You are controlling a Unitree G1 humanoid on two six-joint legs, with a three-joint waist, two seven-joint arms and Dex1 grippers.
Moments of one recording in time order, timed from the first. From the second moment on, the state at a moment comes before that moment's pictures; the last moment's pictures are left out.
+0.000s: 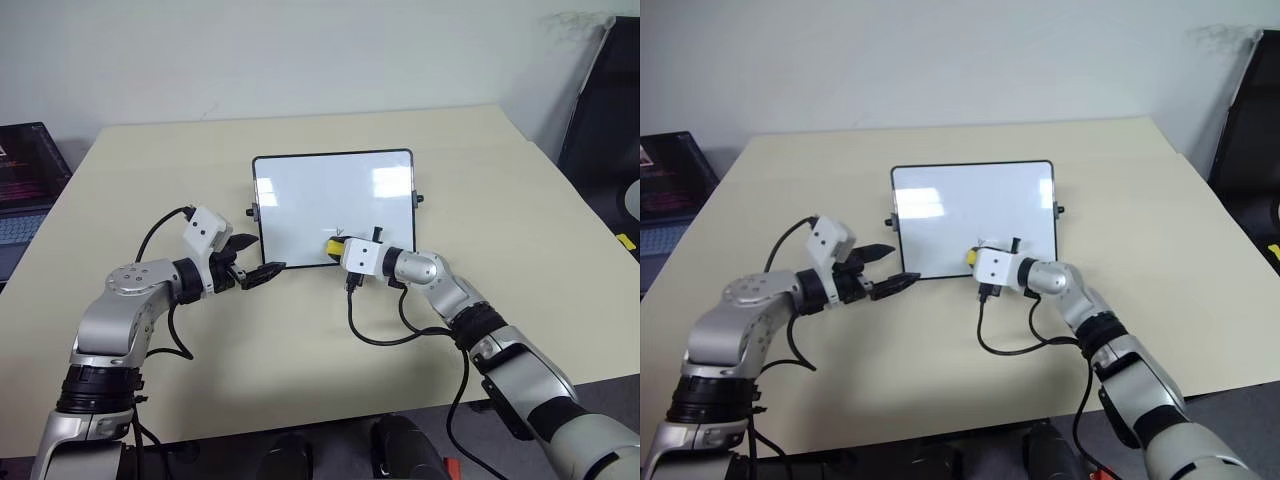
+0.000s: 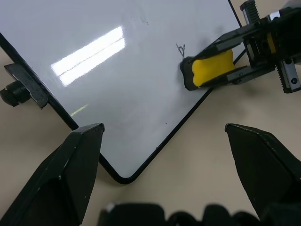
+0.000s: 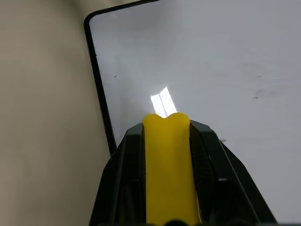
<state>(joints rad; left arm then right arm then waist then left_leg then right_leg) -0.37 0.69 0.08 -0.05 -0.39 0.56 -0.86 -0.82 -0.24 0.42 0.75 -0.36 -0.39 0.53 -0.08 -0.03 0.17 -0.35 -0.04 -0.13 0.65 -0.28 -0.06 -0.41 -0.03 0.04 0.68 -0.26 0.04</state>
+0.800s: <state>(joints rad) -0.38 0.69 0.08 -0.05 -0.39 0.56 -0.87 -0.80 -0.23 0.37 0.64 -0.29 -0.23 0.57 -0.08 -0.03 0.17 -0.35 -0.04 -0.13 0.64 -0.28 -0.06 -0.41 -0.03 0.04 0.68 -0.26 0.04</state>
